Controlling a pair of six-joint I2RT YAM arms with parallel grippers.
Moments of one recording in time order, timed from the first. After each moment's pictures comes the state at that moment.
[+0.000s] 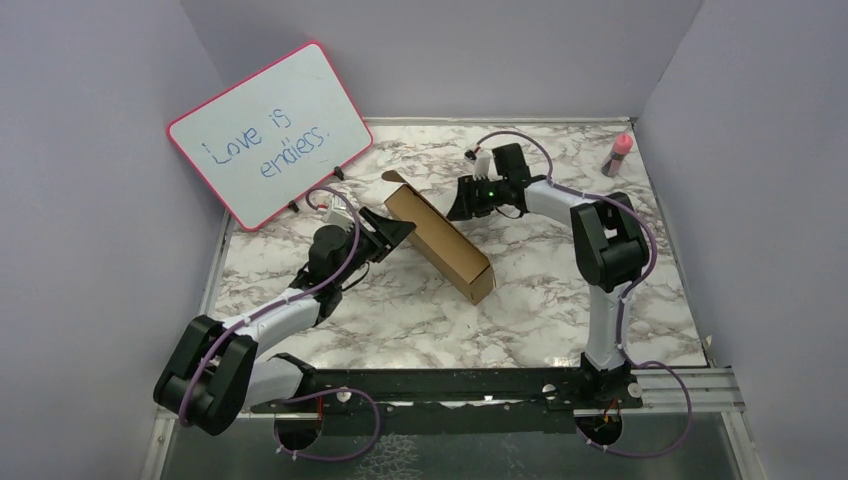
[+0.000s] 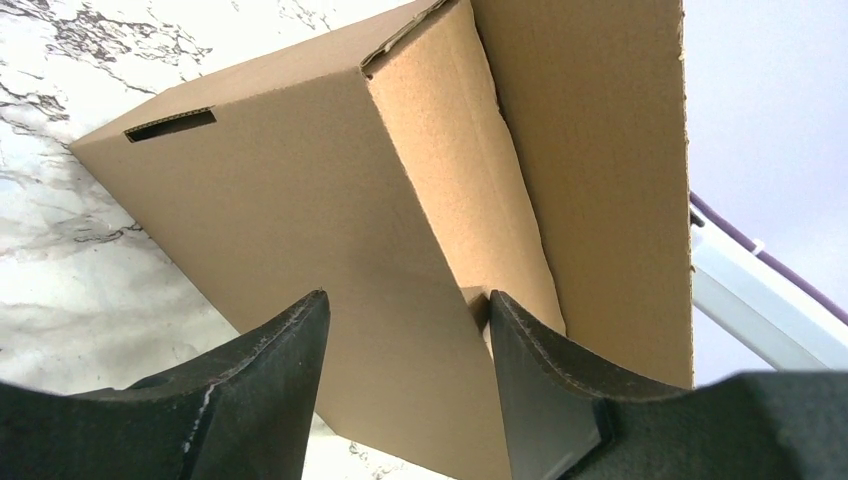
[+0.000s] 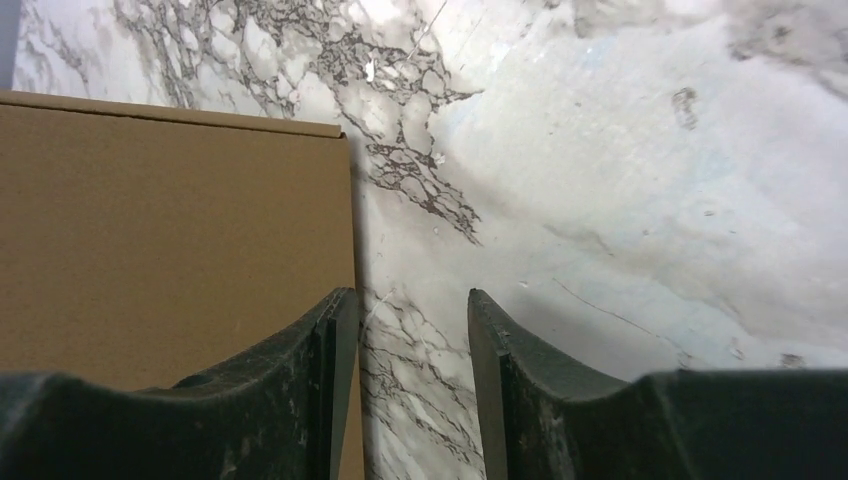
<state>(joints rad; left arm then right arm) -0.46 1.20 0.40 0.65 0.17 -1.12 0.37 2.08 1.39 -0.13 -0.67 0.15</state>
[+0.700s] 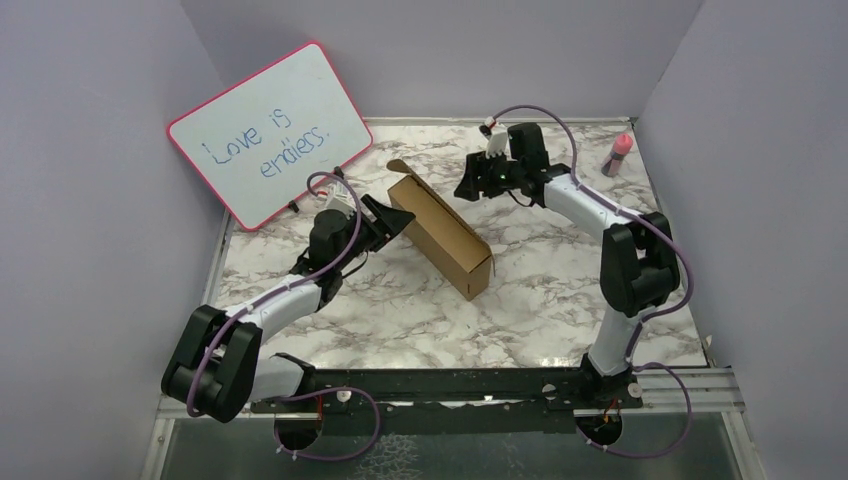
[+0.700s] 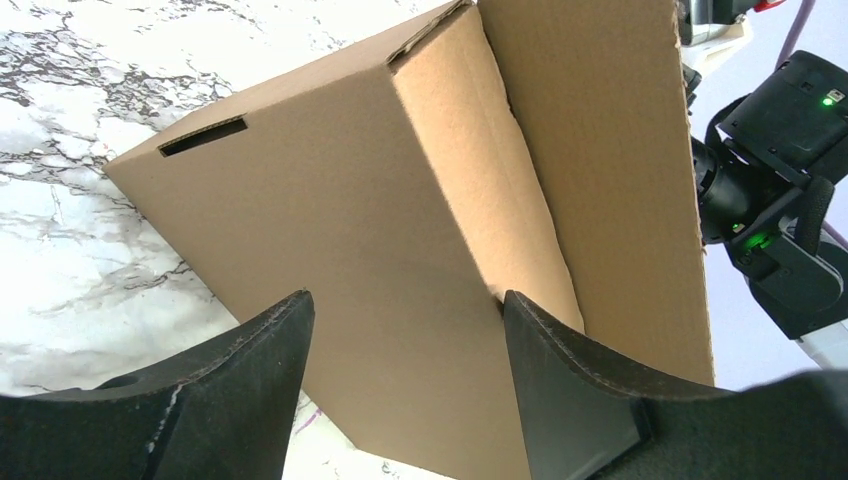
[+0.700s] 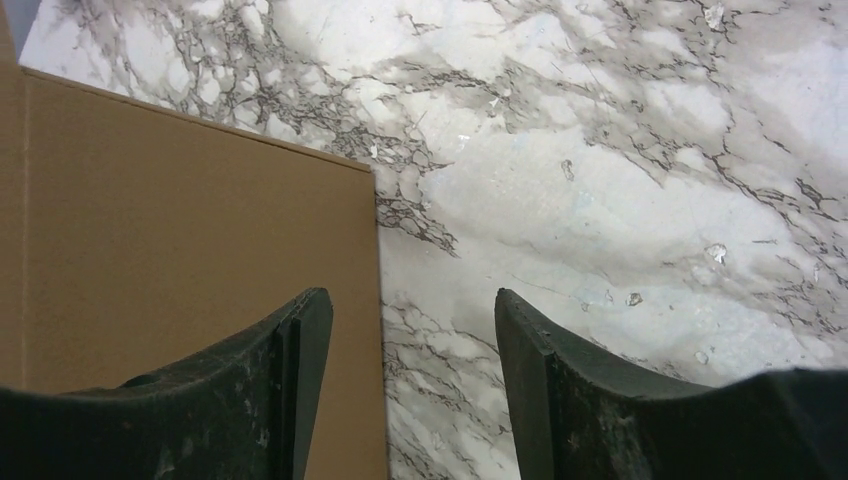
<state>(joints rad) -0.41 1.26 0.50 0.56 0.21 -1.03 0.36 1.85 1.39 -0.18 -0.47 0.12</state>
